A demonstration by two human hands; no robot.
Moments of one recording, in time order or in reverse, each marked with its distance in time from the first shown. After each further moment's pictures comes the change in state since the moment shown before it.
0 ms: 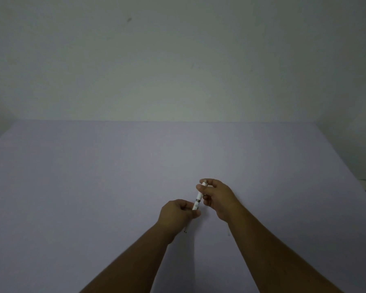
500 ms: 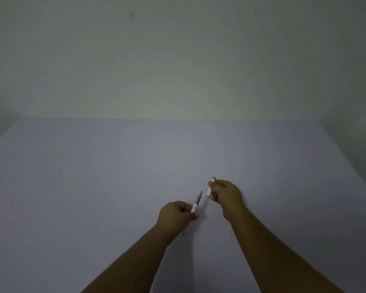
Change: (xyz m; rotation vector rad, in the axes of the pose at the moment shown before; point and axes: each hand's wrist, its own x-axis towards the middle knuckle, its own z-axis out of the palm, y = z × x) left_hand 0.002 -0.009 -0.004 0.054 0.043 -0.013; right_hand 0.020 0.013 -0.010 -0.174 0.262 -0.096
